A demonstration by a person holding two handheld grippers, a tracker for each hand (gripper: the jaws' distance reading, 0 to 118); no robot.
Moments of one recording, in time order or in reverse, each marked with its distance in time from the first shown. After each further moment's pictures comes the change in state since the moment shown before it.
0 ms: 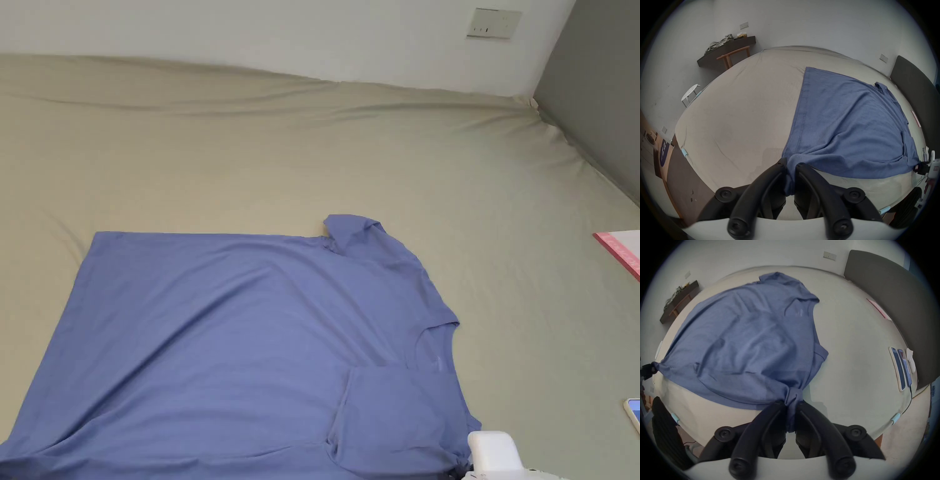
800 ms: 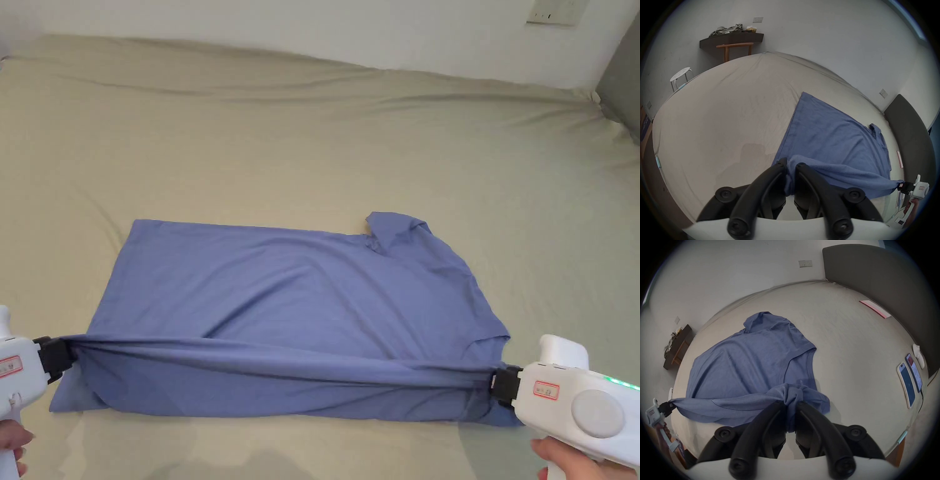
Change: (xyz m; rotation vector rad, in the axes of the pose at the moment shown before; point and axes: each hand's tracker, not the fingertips) left arm 0.003 0.116 -0.079 0.049 -0.155 0.224; right arm 0.017 0.138 -0.035 0.087 0.064 -0.274
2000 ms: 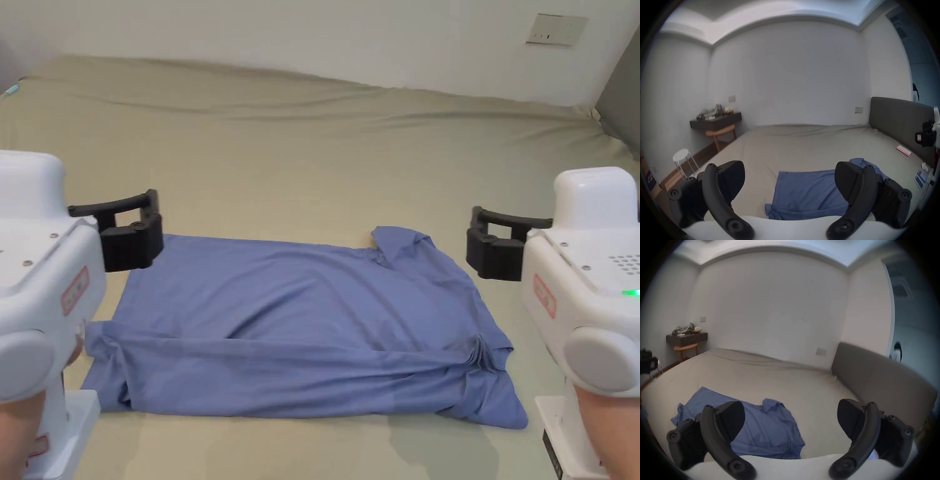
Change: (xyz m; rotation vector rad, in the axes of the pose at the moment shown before) left arm 0.136 0.039 0.169 0.634 -0.065 -0.425; right arm -0.134 0.055 0.191 0.743 -0.120 0.473
